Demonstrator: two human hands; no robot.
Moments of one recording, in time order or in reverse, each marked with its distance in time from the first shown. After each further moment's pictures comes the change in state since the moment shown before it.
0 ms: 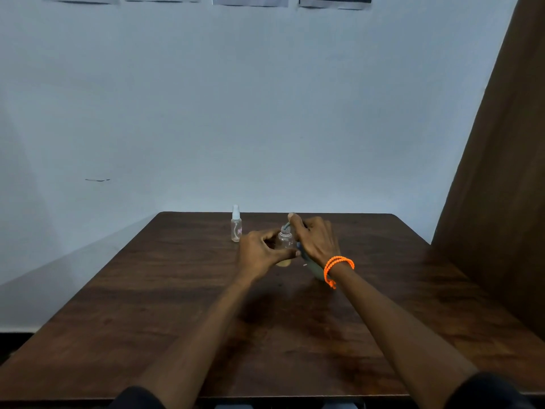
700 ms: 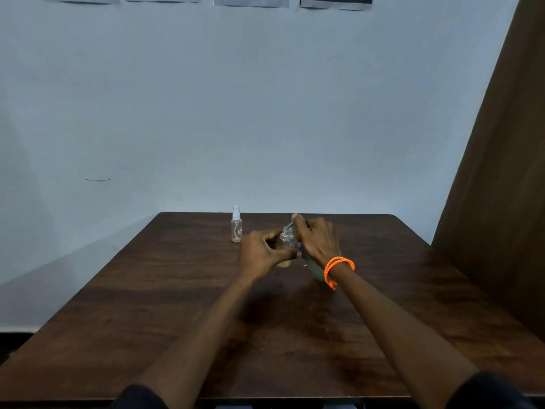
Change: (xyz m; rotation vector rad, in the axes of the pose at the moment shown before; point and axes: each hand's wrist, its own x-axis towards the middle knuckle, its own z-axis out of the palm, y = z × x) left_hand 0.004 -0.003 0.003 -0.015 -0.003 -0.001; right_hand 0.000 0.001 -0.001 0.005 0.018 0.016
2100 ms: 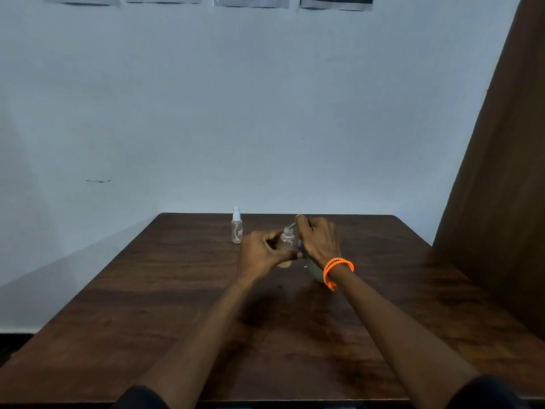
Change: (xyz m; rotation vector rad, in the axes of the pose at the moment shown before) left_hand 0.000 0.005 0.000 -0.020 -0.006 -0.004; right_hand 0.000 -0.005 -0.003 0.021 0.029 0.016
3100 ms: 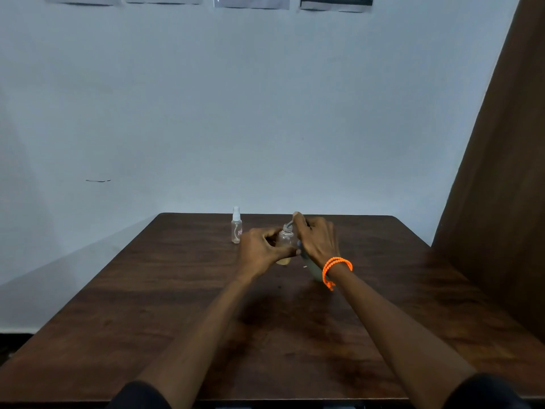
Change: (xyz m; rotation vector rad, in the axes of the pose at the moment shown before) left_hand 0.004 0.005 -0.004 0.051 0.025 0.009; right_hand -0.001 -0.004 -0.001 0.027 0.002 0.006
